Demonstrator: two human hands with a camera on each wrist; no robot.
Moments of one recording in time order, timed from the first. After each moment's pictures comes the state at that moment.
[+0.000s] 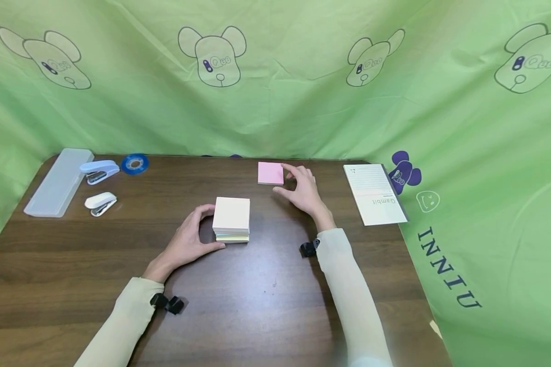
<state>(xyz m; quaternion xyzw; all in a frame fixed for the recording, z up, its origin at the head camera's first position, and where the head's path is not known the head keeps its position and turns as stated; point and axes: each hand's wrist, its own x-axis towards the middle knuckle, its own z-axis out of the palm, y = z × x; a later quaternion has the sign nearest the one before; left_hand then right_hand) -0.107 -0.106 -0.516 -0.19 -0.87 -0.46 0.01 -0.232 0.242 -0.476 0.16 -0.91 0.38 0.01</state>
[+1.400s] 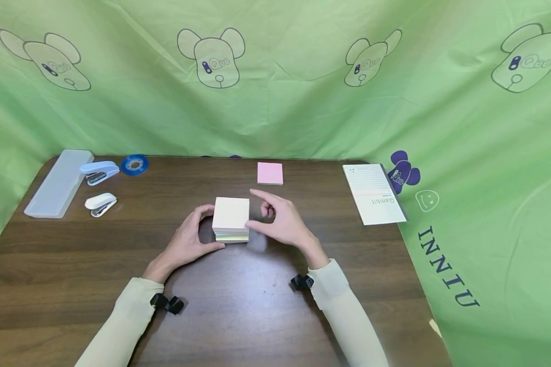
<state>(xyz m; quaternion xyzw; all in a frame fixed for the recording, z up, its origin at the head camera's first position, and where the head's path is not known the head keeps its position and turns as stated) -0.105 -0.106 -0.514 -0.19 -0.87 -0.46 0.01 -0.143 0.191 -0.446 0.26 -0.85 0.45 -0.02</state>
